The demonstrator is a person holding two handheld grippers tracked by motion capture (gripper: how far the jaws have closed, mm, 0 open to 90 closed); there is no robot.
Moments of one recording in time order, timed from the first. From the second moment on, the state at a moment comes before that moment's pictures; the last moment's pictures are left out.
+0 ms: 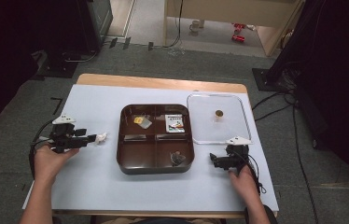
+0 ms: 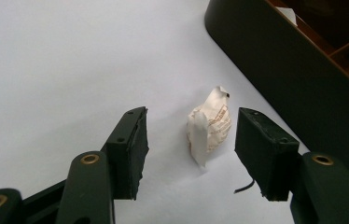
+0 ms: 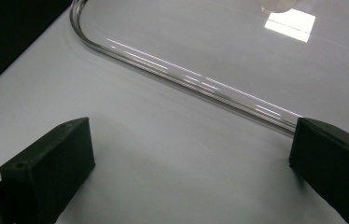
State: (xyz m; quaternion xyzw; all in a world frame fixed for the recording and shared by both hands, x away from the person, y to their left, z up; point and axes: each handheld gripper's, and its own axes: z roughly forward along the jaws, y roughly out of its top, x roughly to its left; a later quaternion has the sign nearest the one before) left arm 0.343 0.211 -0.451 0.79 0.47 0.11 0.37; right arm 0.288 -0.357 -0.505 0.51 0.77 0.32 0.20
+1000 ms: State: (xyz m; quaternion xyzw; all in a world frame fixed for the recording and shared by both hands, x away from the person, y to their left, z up) left arm 0.340 0.245 -0.472 0.79 0.51 0.13 0.32; right arm 0.289 -0.358 -0.506 0.51 0.77 0.32 0.20
